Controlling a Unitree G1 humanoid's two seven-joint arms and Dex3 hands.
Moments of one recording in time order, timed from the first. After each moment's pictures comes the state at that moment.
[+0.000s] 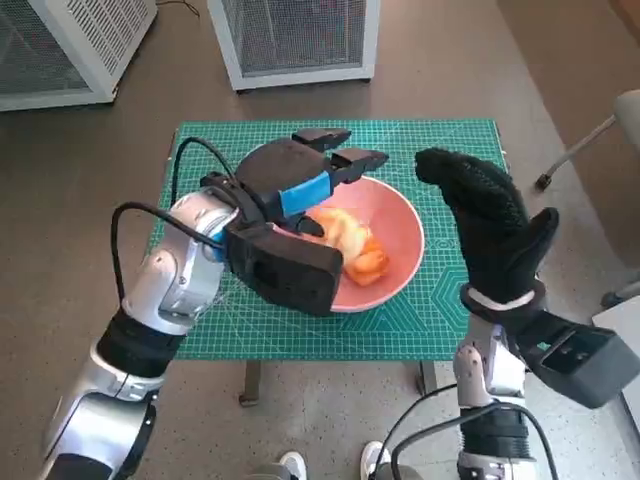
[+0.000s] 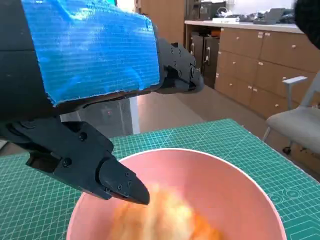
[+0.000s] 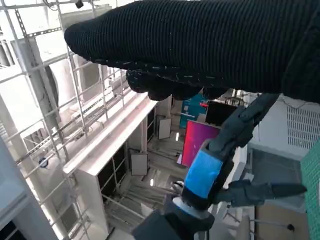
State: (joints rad) left arm -0.87 0.42 -0.37 0.21 0.63 -0.04 -0.46; right arm -0.50 -0.03 -0.14 0.31 0.43 -0.64 0.57
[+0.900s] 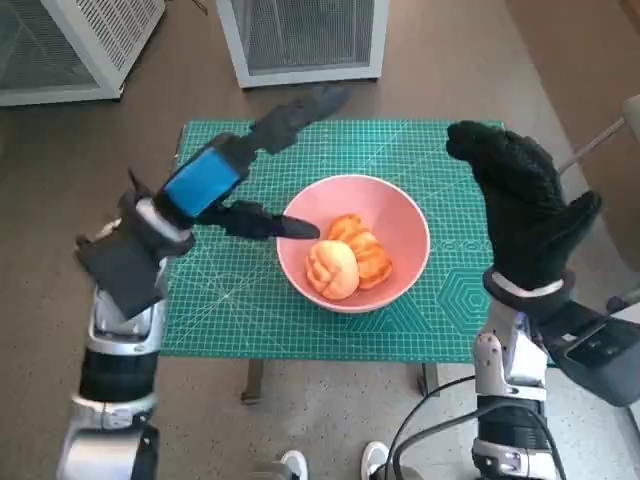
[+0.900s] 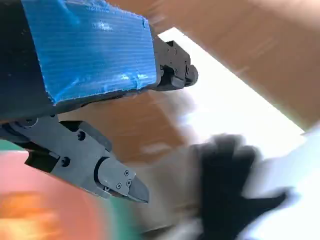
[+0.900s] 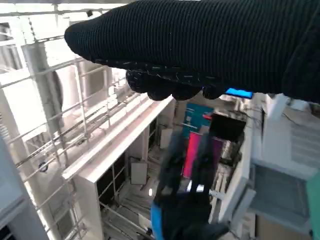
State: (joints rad) left arm -0.64 0.22 0.06 0.14 -0.18 -0.36 -0.52; right arm -0.59 -0.11 -0.18 0.28 0.38 -0.64 0.49
